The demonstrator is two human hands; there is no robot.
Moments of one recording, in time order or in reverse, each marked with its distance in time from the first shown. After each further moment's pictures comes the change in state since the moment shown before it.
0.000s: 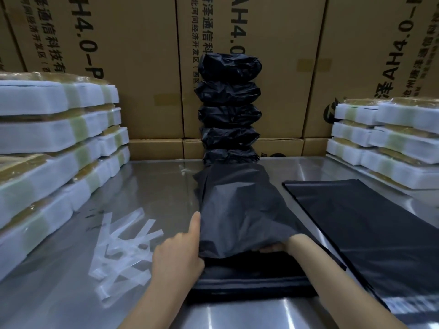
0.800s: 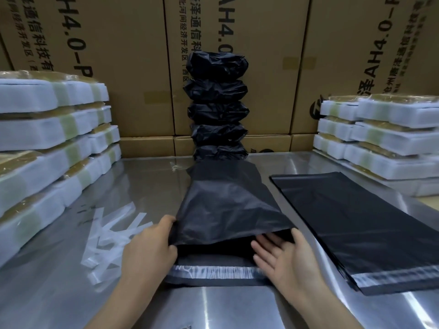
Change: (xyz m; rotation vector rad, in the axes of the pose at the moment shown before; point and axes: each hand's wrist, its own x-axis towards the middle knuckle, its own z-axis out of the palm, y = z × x) left_hand -0.015 -0.025 -0.001 -0.202 0.141 -0.063; right_hand -0.095 0.060 -0.003 0.840 0.027 -0.121
